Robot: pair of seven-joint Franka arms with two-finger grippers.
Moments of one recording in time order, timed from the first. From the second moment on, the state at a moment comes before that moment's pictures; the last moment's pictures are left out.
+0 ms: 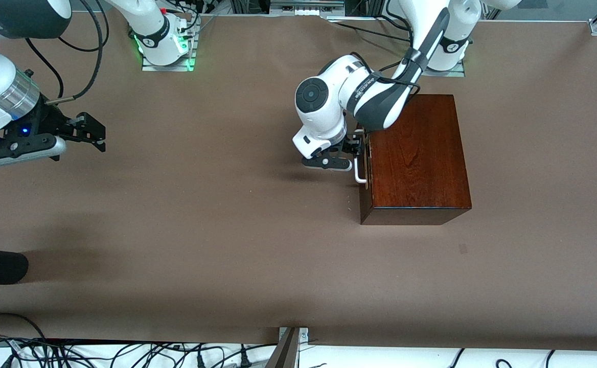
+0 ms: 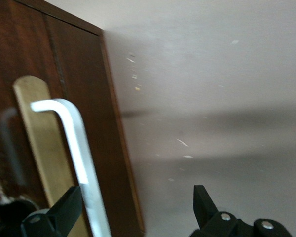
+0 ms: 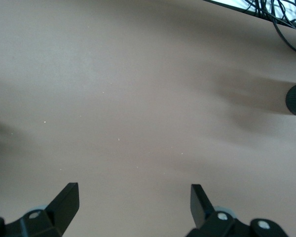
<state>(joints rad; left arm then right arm) -0.70 0.53 -0.05 -1.60 0.21 1.88 -0.69 0.20 0.08 -0.05 -1.59 -0.02 1.76 -0.10</state>
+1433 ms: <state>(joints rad) -0.75 0.61 -0.05 -1.62 0.31 1.99 -0.89 0.20 0.08 -0.05 -1.59 -0.02 1.77 -0.10</state>
